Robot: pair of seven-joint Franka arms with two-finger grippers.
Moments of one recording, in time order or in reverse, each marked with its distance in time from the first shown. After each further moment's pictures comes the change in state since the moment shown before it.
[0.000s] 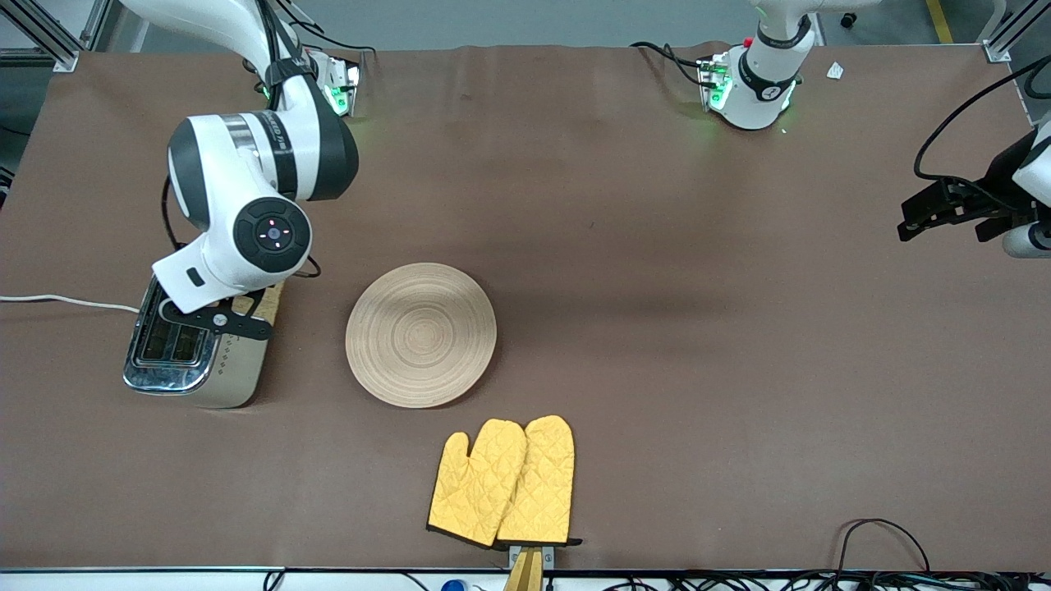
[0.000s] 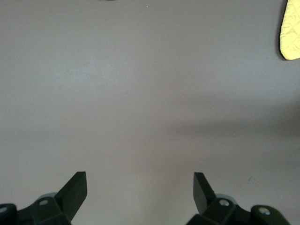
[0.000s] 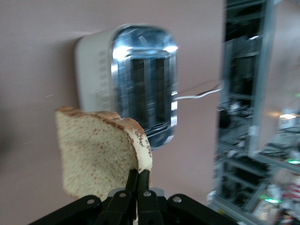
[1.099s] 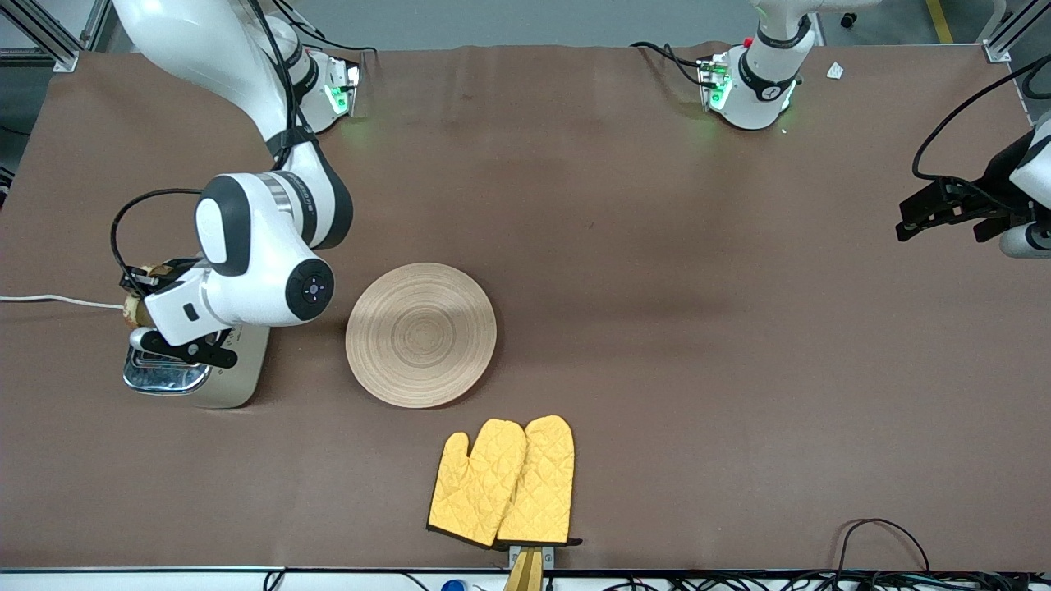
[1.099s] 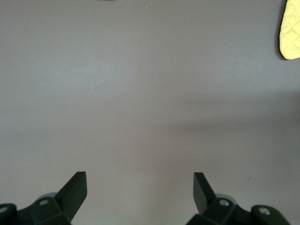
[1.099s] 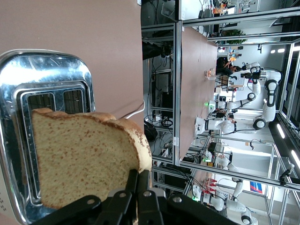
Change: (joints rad) left arm 0.000 0.001 0.000 0.000 0.000 0.000 0.000; right arm -0.025 0.090 -0.016 -0.058 -0.322 -0.002 0.031
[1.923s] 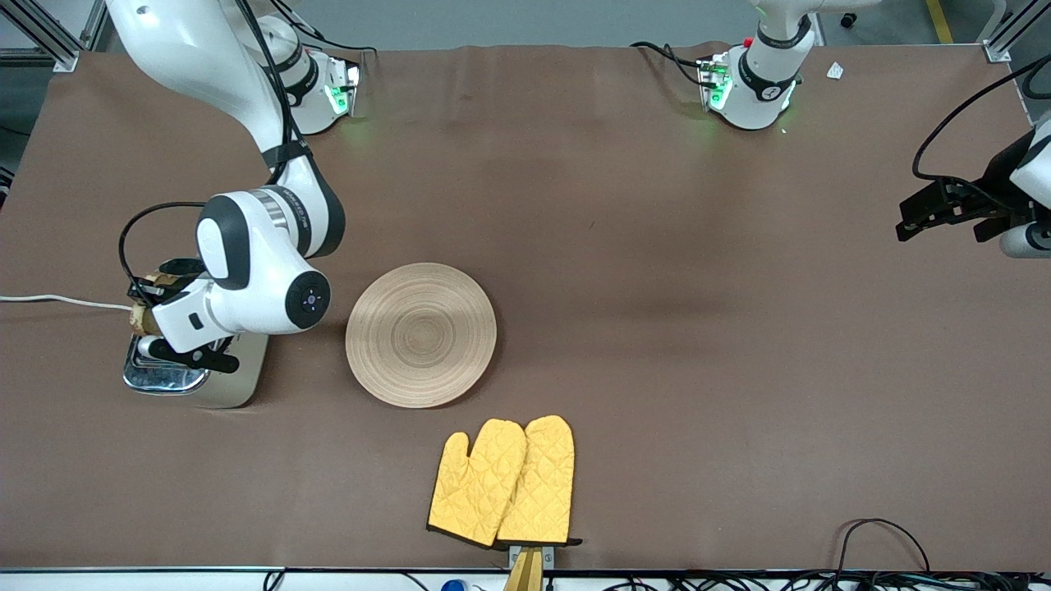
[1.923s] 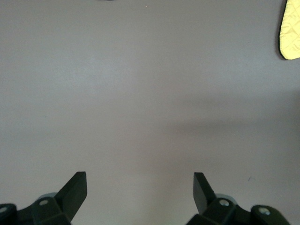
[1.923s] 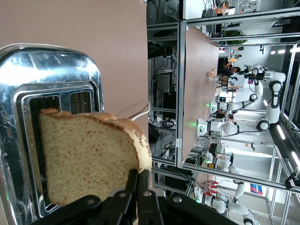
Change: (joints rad) left arm 0.000 0.000 0.000 0.000 0.000 0.000 0.000; right arm -0.030 0.003 -0.001 -0.084 -0.004 0.075 0.045
